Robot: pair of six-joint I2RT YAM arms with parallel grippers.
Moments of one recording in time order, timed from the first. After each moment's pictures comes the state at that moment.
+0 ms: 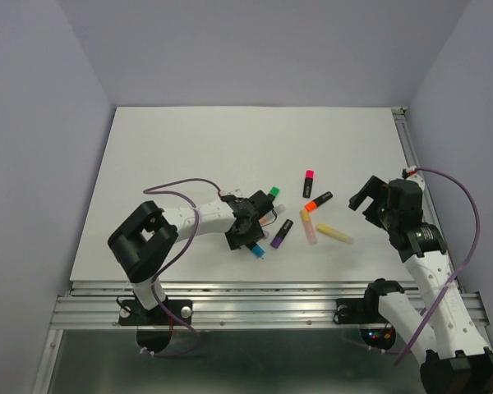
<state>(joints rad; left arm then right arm) -0.92 1.71 1.04 -0.67 -0.23 -1.27 0.09 0.73 0.74 -0.64 0.16 0.62</state>
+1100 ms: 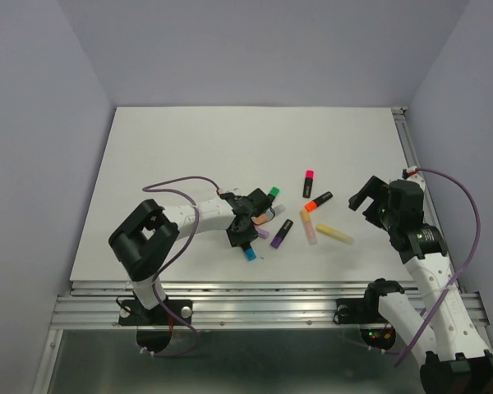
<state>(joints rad) -0.89 1.74 1.04 -0.69 -0.23 -1.22 0.09 0.72 0.74 -0.64 0.15 0.62</state>
